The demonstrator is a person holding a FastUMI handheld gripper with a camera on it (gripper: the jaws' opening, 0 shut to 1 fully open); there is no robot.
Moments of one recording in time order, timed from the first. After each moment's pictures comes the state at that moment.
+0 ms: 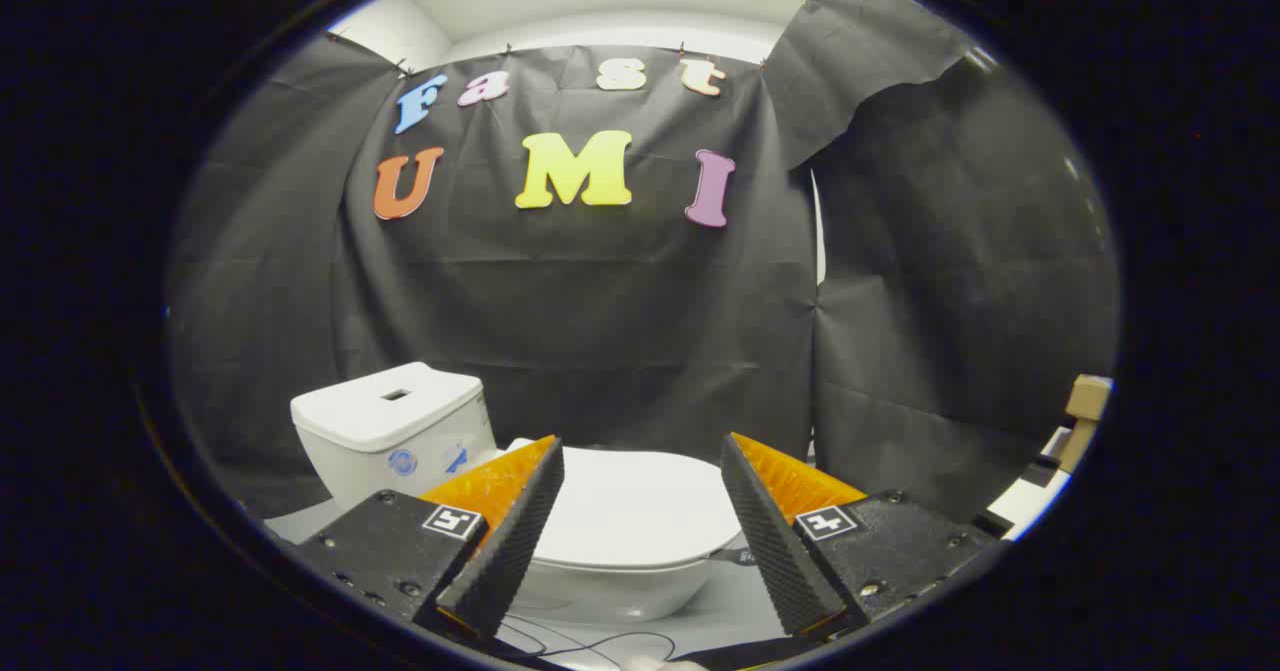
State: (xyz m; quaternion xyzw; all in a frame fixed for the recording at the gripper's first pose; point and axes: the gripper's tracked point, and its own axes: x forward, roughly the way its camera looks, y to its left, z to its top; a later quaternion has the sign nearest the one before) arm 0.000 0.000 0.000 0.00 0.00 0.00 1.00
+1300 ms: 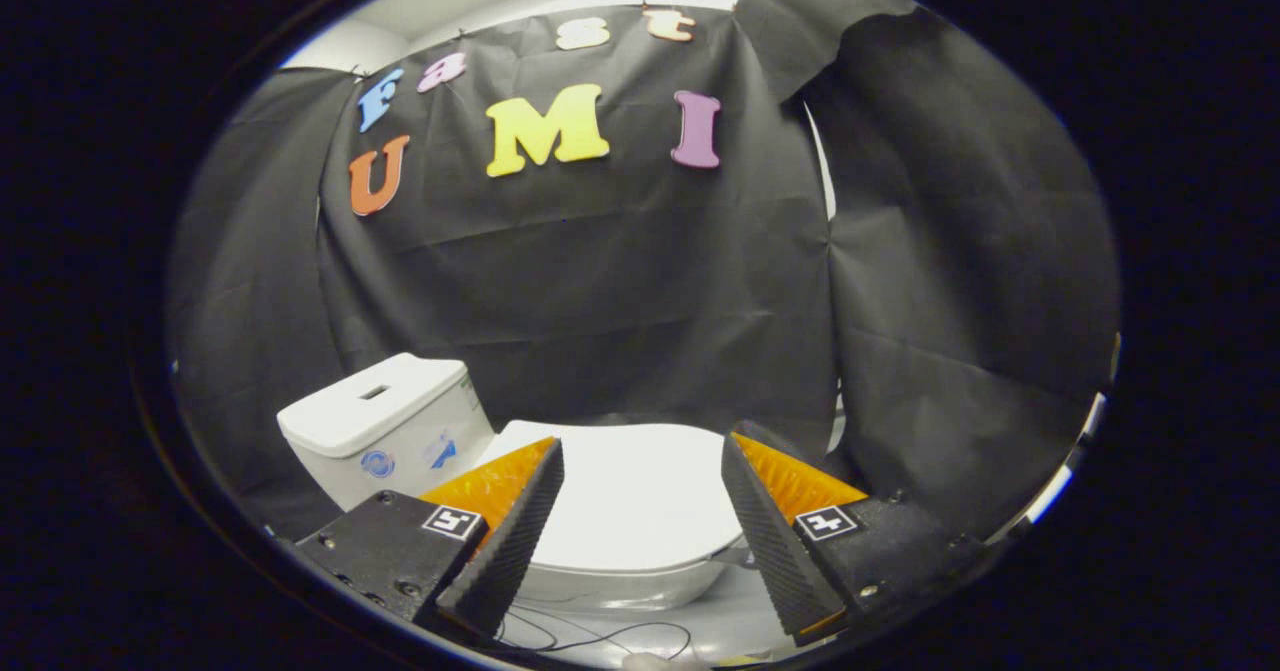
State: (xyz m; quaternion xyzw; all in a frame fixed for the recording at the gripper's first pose) arm 0.082 -0.054 -0.040 0.06 0.10 0.03 0.99
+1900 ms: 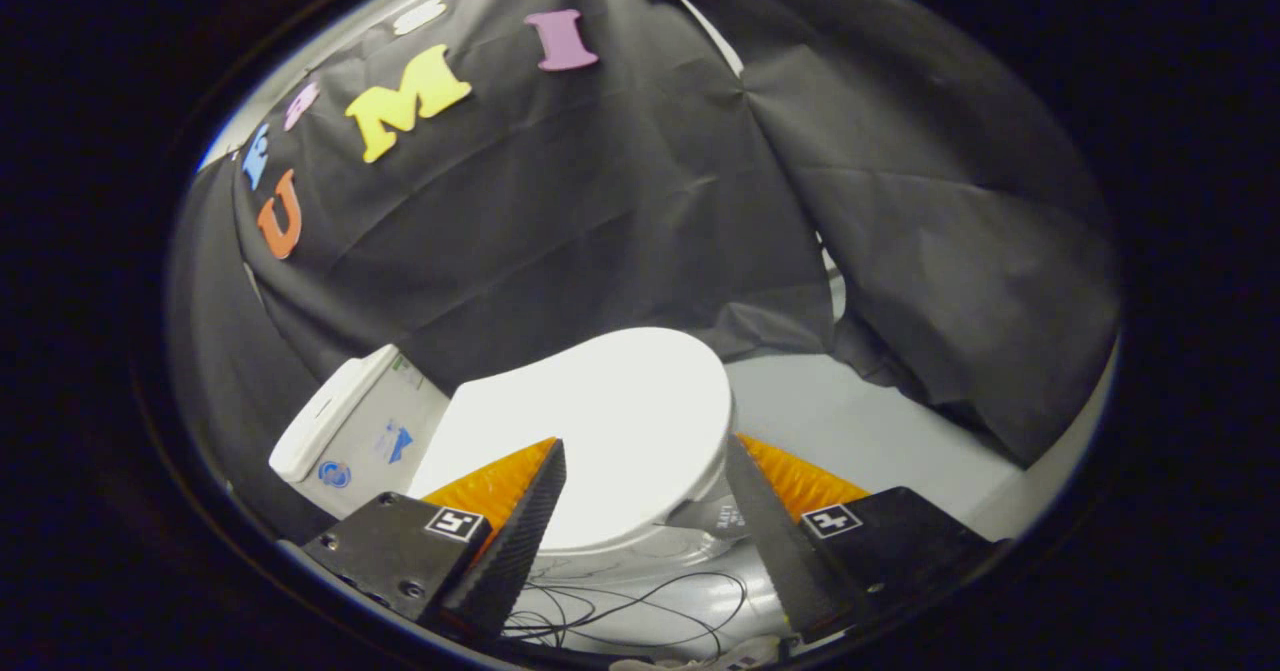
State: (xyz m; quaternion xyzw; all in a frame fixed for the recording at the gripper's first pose) arm 0.137 -0.147 -0.158 0.23 0.23 0.00 0.95
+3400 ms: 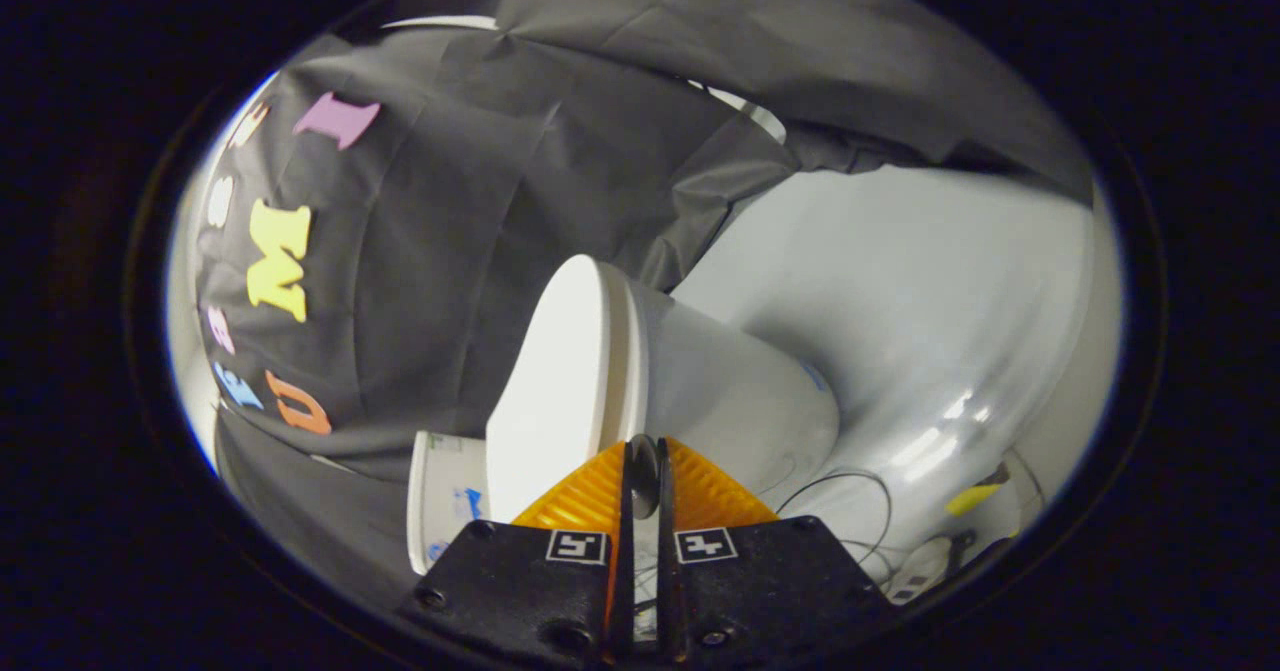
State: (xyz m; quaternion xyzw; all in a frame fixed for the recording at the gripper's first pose) arm 0.143 -0.165 -0.239 0.55 0.29 0.03 0.78
